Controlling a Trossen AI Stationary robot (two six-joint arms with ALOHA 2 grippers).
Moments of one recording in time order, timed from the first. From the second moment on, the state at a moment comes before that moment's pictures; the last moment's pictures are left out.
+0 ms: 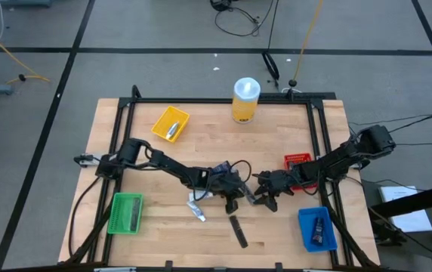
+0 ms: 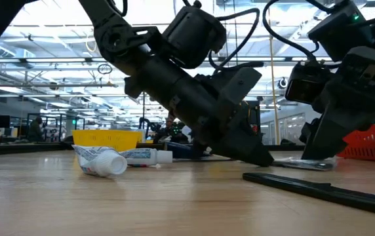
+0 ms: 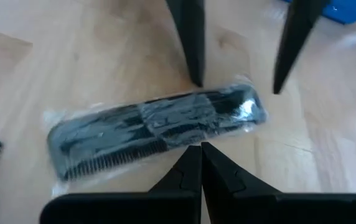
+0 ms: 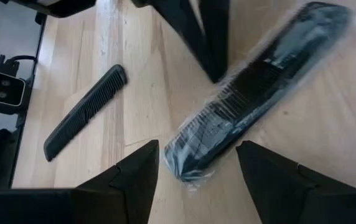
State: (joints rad) left arm -0.15 2.22 1.25 0.26 0.02 -0.43; right arm 0.26 1.50 0.32 0.47 -0.15 0.67
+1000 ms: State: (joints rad) left arm -0.14 2.22 1.25 0.30 -0.01 -0.41; right arm 0.16 1.57 0.32 0.49 -0.11 0.85
